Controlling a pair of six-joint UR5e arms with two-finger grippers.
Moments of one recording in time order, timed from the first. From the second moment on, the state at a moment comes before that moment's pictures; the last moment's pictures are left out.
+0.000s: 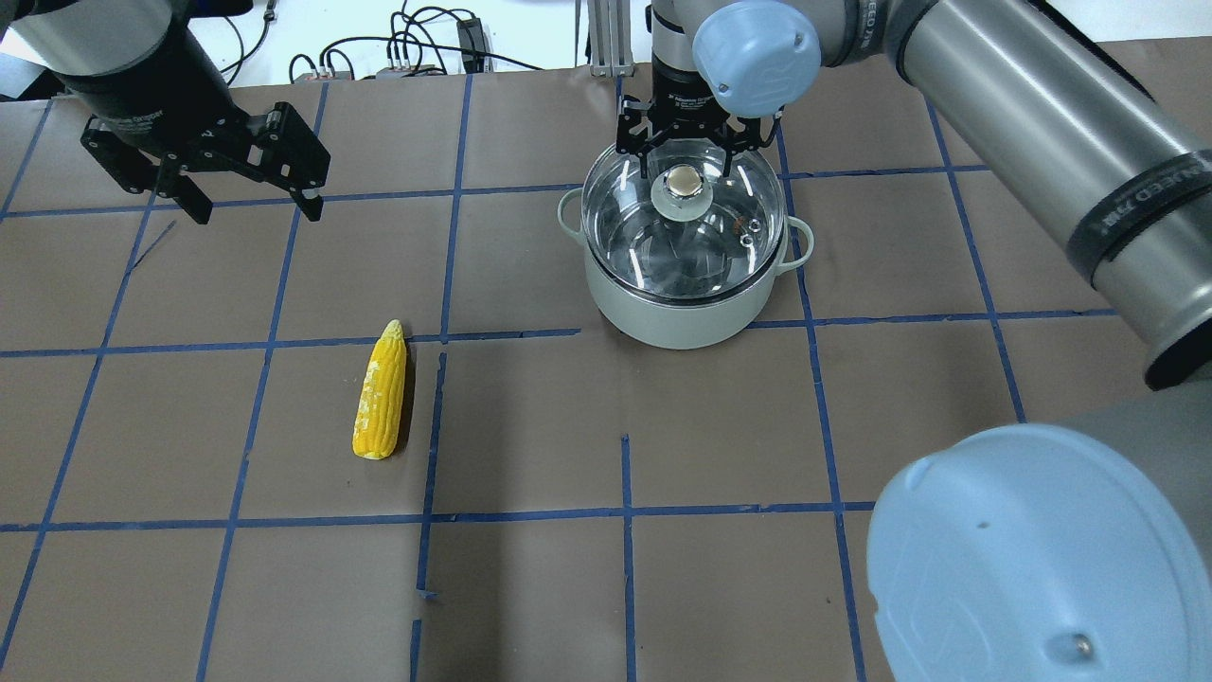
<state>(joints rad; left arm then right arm) -1.50 -1.57 -1.48 -1.68 1.59 0.08 1.81 -1.01 1.19 -1.74 -1.58 0.29</state>
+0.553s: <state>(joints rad) -1.50 -1.57 -1.48 -1.68 1.59 0.08 1.81 -1.01 1.19 -1.72 -1.58 0.29</state>
